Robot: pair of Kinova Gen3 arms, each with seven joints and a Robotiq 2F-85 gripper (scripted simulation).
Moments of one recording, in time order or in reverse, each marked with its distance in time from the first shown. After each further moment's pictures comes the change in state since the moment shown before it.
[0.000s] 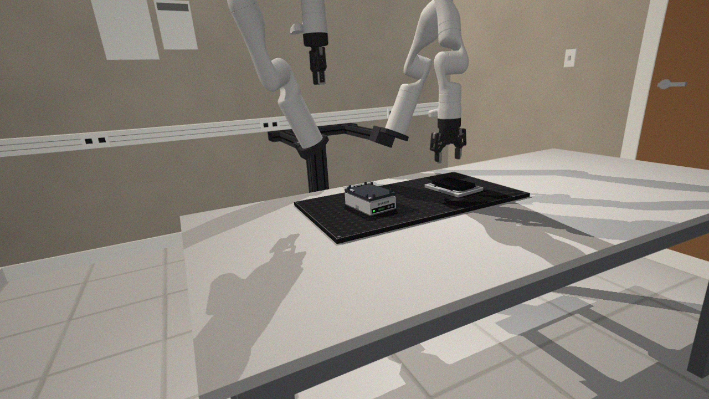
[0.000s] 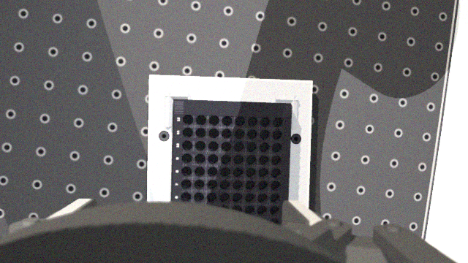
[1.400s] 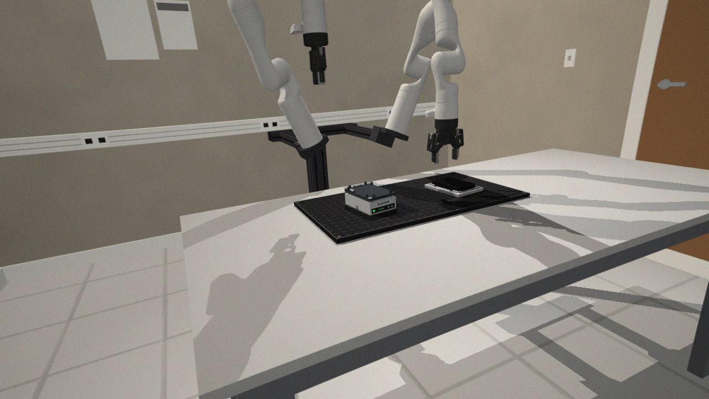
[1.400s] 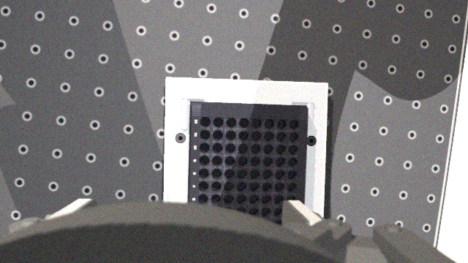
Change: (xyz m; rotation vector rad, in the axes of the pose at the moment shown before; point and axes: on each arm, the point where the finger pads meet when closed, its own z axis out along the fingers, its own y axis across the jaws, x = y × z) left arm 0.001 -0.012 0.000 0.000 0.000 0.000; right arm 0.000 0.000 0.000 0.000 0.000 0.000
